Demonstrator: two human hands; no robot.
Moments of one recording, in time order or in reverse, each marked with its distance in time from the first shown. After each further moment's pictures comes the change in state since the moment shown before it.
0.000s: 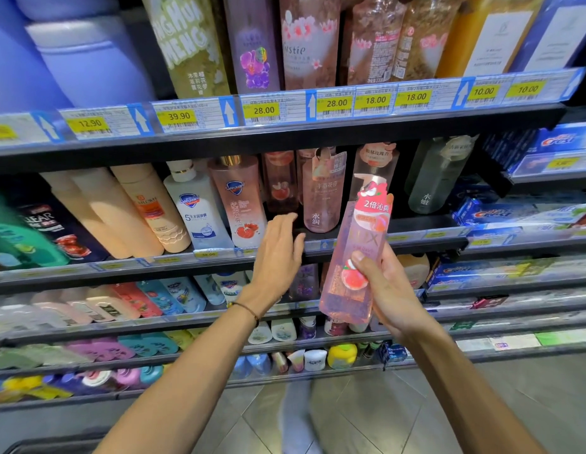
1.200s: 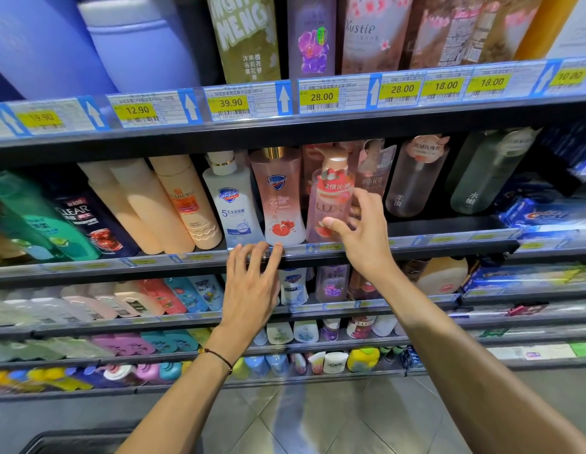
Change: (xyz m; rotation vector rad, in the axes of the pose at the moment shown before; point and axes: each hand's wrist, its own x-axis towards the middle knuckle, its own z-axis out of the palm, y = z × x) left_hand -0.073 -0.101 -0.048 0.611 0.053 0.169; right_hand 0.101 0.020 0.083 -0.603 0.169 -0.353
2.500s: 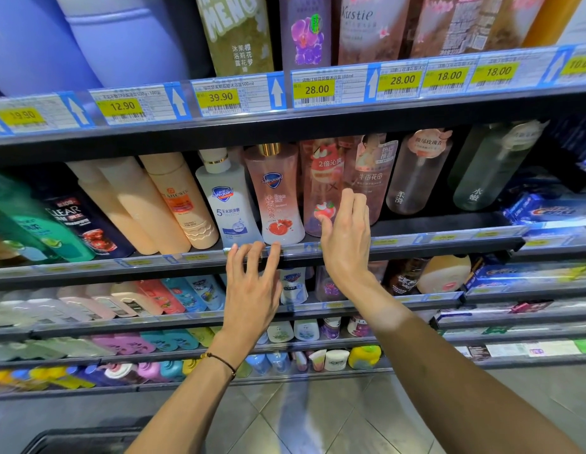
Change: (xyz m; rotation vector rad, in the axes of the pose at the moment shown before) left_hand -0.002 0.010 0.004 0.012 0.008 -0.048; right_hand 0.000 0.013 0.044 -0.614 0.280 -0.120
